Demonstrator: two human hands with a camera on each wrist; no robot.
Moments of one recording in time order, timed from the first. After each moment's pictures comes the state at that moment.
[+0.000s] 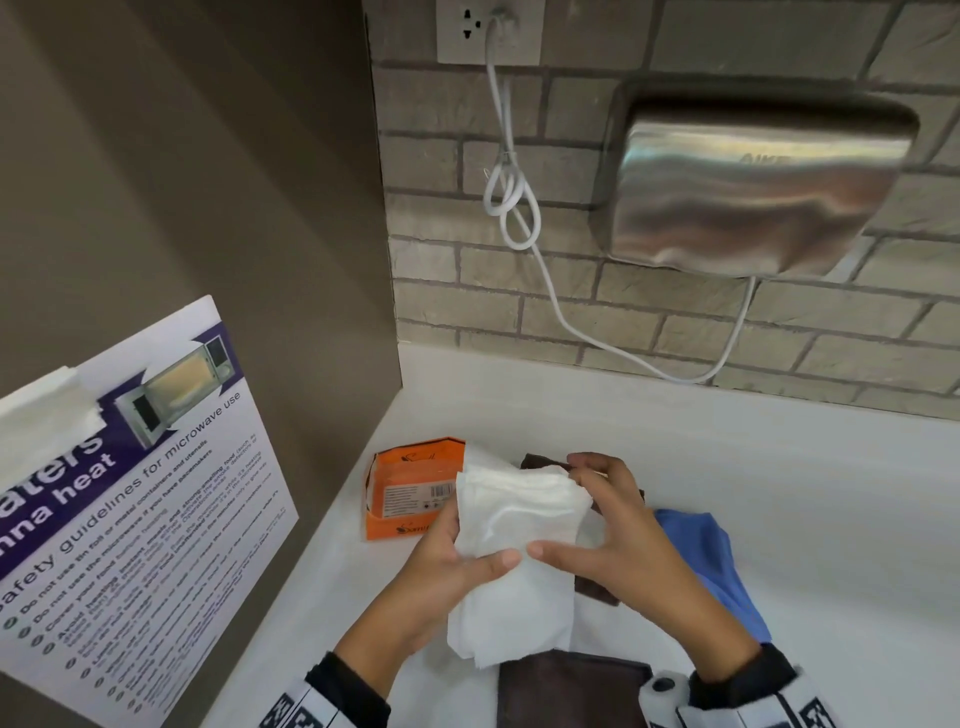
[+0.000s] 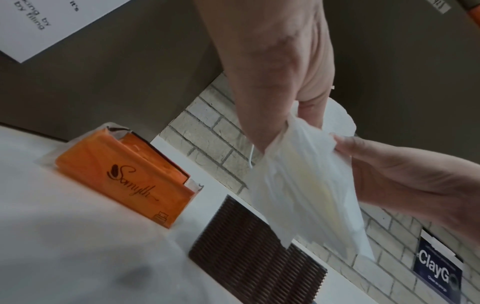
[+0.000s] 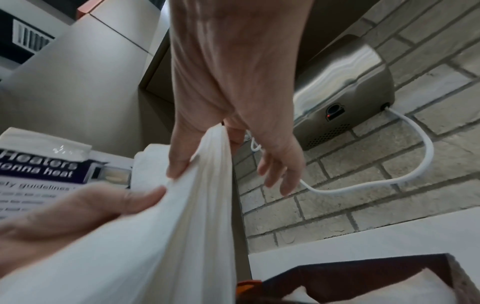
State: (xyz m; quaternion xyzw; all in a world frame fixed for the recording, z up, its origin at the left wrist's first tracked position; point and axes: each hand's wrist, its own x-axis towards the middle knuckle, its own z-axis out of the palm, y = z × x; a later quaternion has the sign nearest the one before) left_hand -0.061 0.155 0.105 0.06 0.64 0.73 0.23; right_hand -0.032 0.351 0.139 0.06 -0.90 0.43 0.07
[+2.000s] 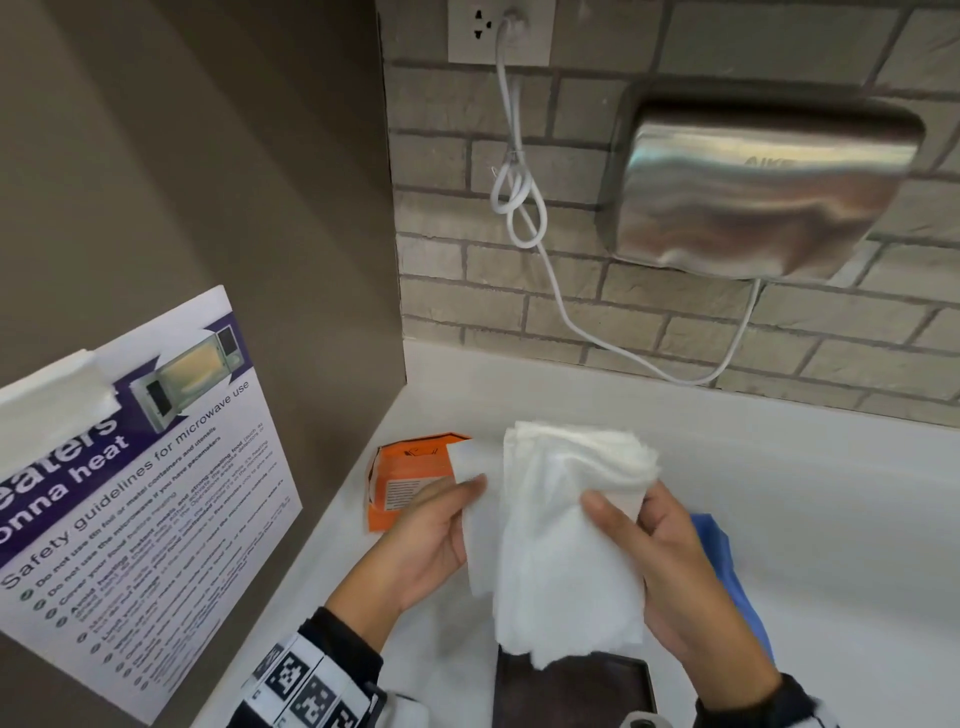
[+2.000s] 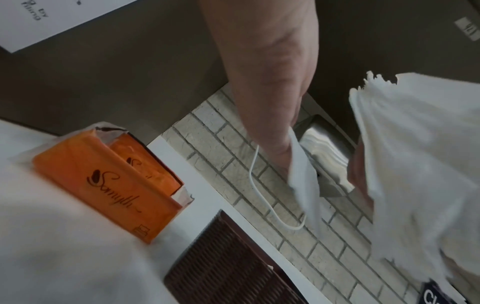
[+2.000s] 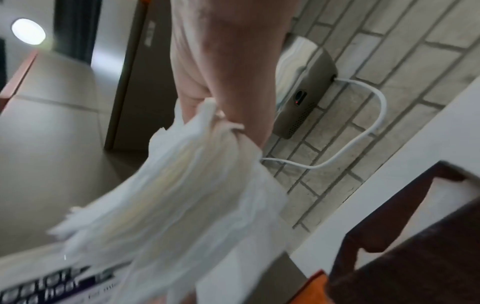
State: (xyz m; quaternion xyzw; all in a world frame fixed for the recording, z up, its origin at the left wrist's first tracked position) left_hand -0.080 0.151 0.123 0.03 0.47 0.84 0.28; right_hand -0.004 0.345 0.158 -0.01 -0.58 0.81 0.03
